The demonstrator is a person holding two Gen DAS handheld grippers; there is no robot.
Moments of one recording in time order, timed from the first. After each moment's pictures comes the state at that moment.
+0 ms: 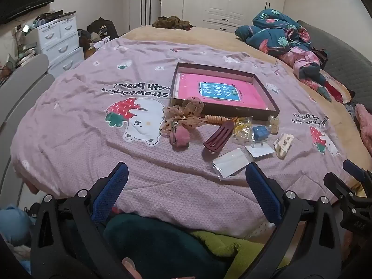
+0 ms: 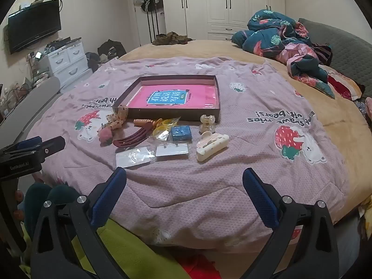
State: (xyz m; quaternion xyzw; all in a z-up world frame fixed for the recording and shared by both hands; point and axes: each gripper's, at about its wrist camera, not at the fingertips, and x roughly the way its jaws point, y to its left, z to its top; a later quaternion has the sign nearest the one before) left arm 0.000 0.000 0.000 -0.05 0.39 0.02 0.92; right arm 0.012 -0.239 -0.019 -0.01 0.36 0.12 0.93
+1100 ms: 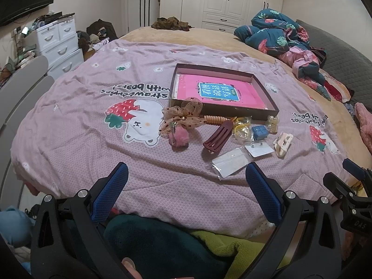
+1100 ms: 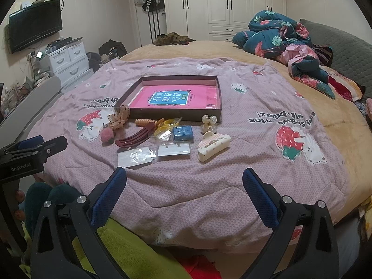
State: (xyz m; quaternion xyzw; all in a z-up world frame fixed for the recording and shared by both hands) left arm -0.001 -0.001 0.001 -0.05 0.39 0.03 0.92; right arm 0.010 -0.234 -0.017 -0.01 0.35 0.12 0.93
